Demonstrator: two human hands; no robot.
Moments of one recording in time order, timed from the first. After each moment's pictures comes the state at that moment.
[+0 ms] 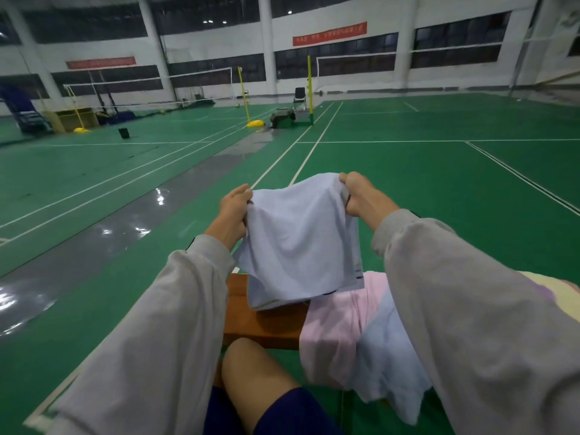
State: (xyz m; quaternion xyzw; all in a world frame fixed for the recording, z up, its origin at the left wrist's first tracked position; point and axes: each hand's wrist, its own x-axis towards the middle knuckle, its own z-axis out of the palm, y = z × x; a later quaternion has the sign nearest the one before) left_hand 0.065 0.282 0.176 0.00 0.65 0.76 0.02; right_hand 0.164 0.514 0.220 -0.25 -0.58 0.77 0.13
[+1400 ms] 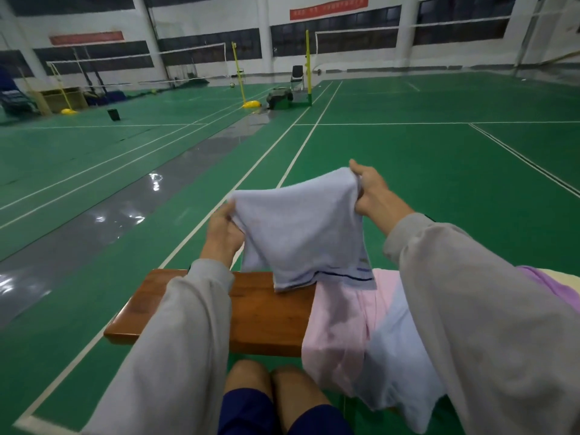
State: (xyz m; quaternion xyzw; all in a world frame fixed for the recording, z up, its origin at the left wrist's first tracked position) left_hand 0.024 0.269 0.116 -0.05 0.41 0.90 0.14; right_hand 0.096 0.559 0.174 -0.22 -0.49 0.83 0.12
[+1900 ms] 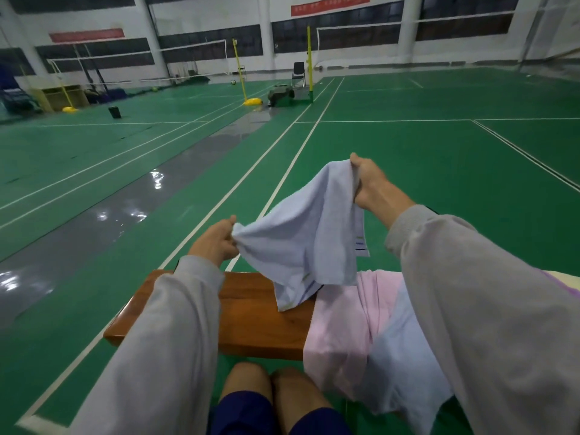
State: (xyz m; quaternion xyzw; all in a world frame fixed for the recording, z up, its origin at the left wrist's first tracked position) left_hand -0.003 0.254 0.098 -0.18 0.53 0.79 0.25; right_hand 0.083 0.555 0.188 -0.21 -0.53 0.81 0.12
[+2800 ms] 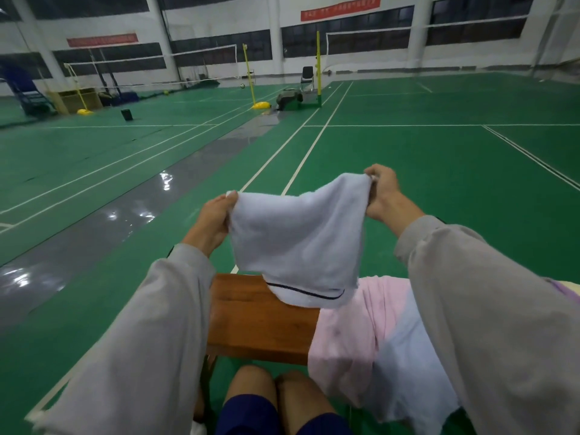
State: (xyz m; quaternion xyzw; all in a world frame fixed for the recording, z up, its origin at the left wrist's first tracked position) left_hand 0.001 0.238 0.141 0.04 0.64 0.76 0.06; right_hand 0.088 0.570 0.173 -0.20 -0.48 0.84 0.12
